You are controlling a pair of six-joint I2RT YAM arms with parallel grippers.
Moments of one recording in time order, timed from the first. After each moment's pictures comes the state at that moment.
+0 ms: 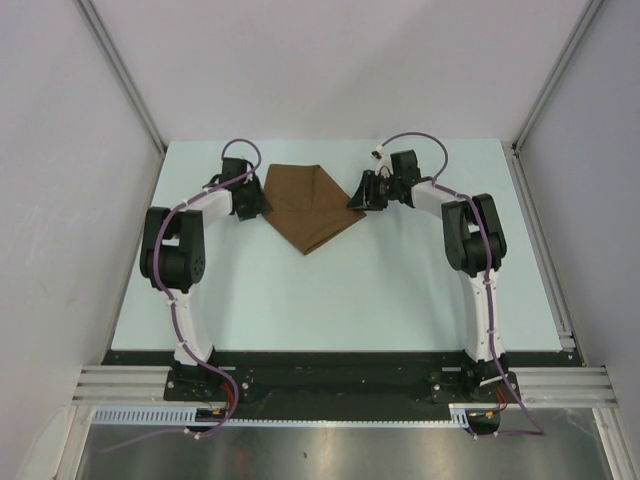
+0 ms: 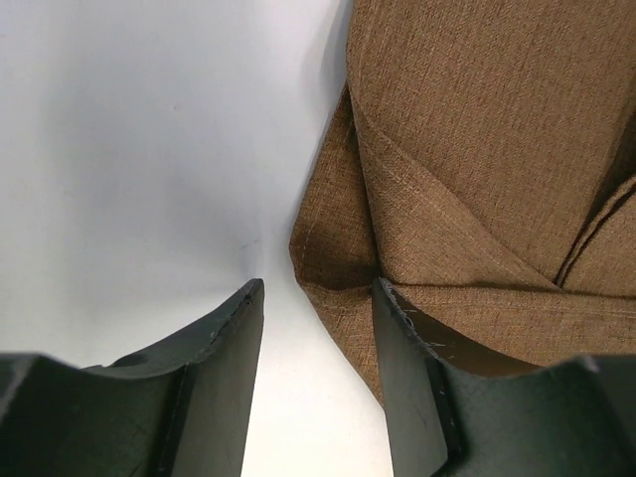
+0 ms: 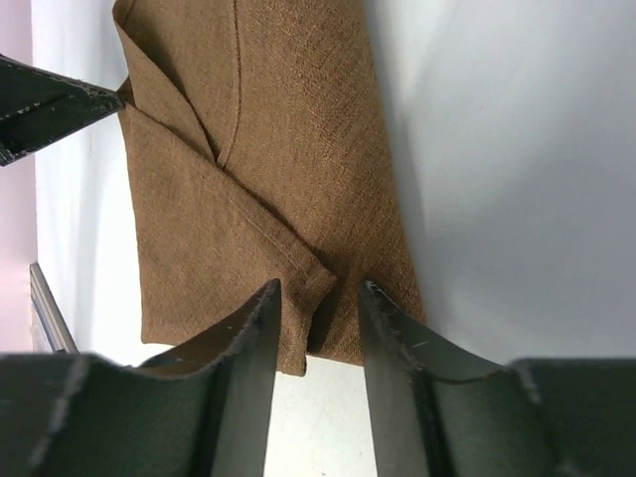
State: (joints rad) left arm -0.12 2.03 1.38 -0.26 0.06 -0.47; right arm 0.29 2.30 1.66 -0.11 -0.66 0.40
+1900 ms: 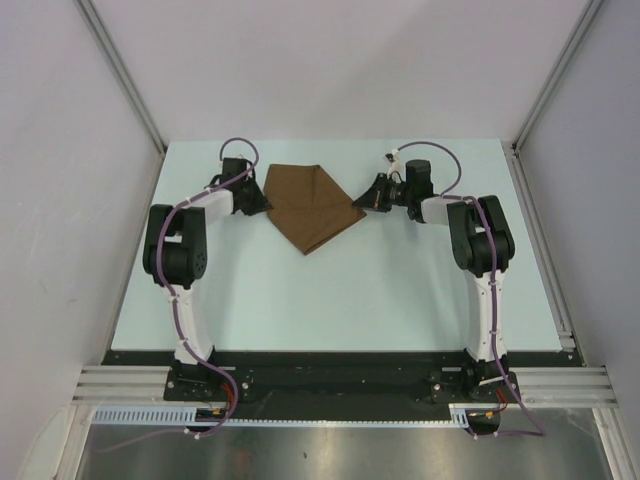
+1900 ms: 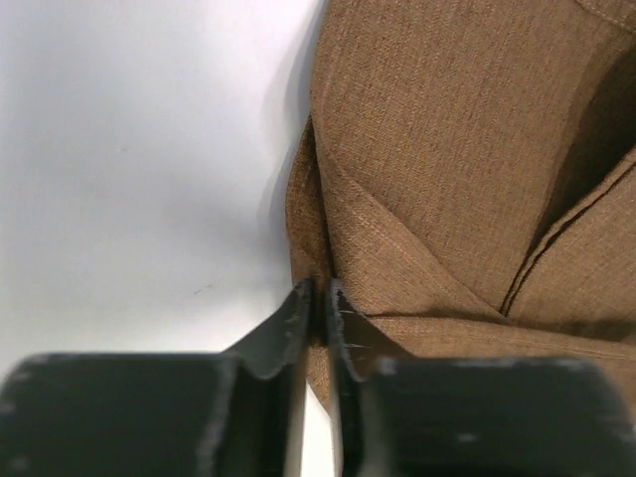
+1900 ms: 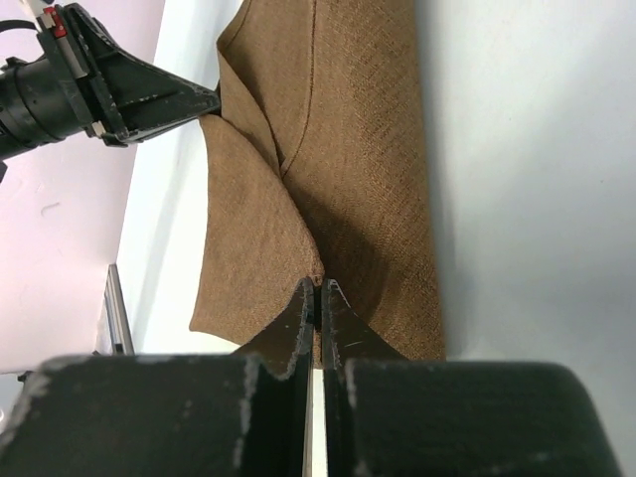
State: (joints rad) left arm -0.11 2.07 1.40 -0.17 0.12 -0.58; right arm 0.23 2.27 1.43 0.35 -0.83 0.60
